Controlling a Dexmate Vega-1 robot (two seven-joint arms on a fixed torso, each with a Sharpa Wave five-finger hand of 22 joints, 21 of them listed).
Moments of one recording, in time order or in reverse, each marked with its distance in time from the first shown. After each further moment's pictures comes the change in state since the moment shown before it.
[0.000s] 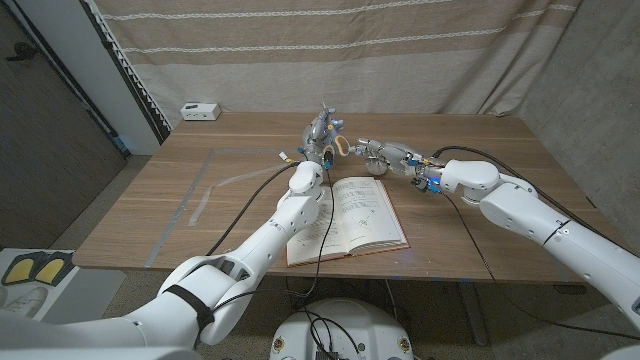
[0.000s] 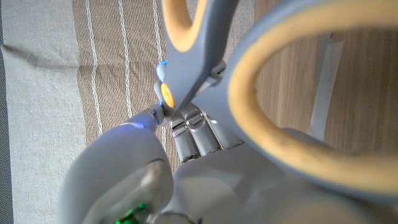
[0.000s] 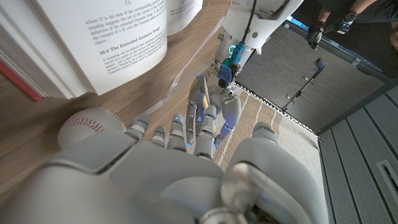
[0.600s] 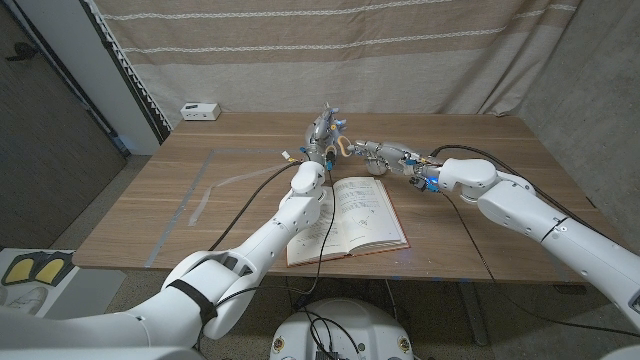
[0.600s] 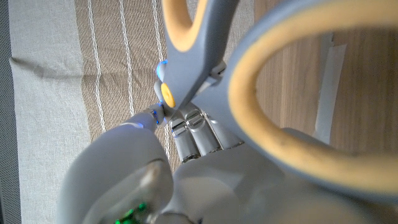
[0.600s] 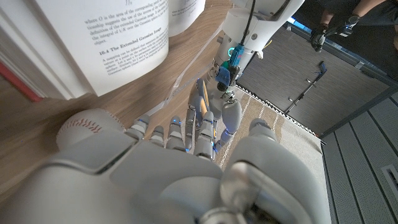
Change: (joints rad) left arm -0.021 -0.012 0.016 0.054 0.029 -0.038 -0.020; left_hand -0.001 -0.001 0.000 0.000 0.006 0.007 0.004 -0.005 -0.002 0.000 0.000 0.000 -0.006 -0.007 0.000 0.000 -0.009 -0.009 0.002 0.000 0.000; right arm 0.018 0.006 -0.013 0.001 -0.011 -0.024 0.000; right_hand 0.061 0.006 0.069 -0.029 -0.031 -0.094 0.002 -0.007 -0.005 -0.038 0.020 -0.021 0.000 0.005 0.016 0.000 0.000 0.005 0.005 0.000 0.000
